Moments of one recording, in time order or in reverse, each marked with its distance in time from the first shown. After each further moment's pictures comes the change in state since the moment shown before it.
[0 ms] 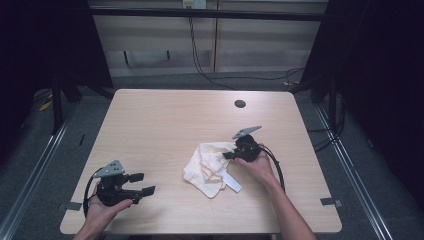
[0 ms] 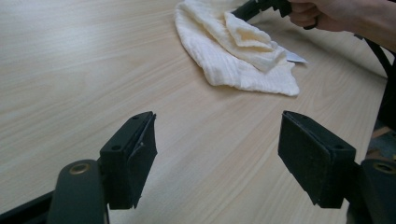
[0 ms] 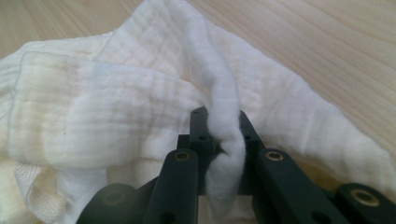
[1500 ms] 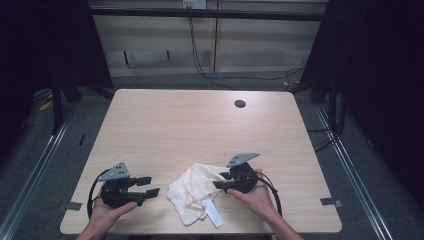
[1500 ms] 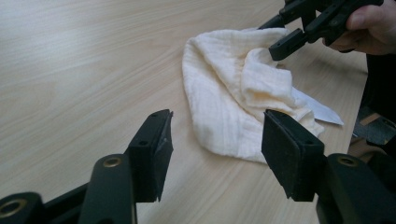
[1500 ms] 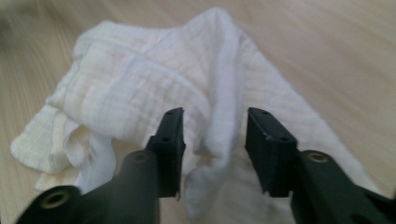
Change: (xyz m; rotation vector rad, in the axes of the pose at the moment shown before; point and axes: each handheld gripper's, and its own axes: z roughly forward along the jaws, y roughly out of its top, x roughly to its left) left arm -0.014 0.006 0.008 0.014 -0.050 0.055; right arm 0.091 -0.029 -0.033 -0.046 0.049 -0.013
